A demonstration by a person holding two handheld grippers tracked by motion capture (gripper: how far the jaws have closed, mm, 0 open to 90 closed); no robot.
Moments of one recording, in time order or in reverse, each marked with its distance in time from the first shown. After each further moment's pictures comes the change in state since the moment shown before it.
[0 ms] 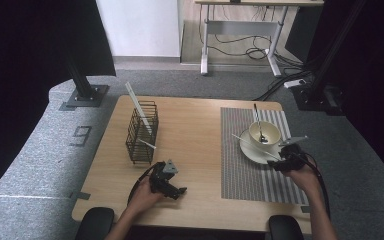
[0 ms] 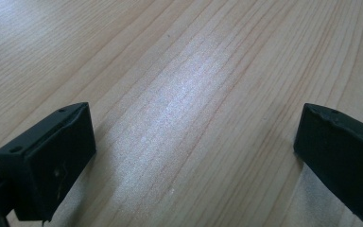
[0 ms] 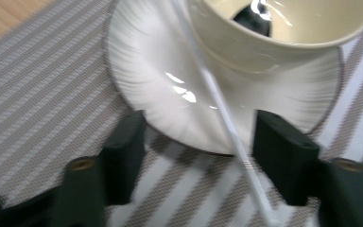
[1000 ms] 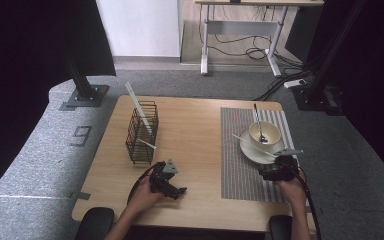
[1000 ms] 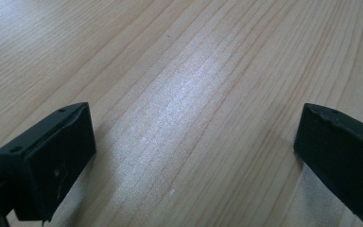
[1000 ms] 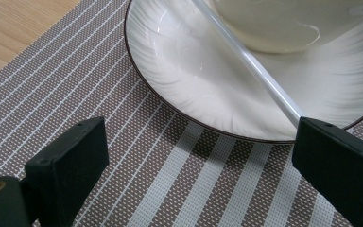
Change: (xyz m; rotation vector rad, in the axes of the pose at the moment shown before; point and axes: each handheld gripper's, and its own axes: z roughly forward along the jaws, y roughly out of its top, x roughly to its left) left arm 0.000 0.000 0.000 0.000 -0.002 0.003; right arm 0.032 -0.025 0.021 -0.109 -0.052 0.158
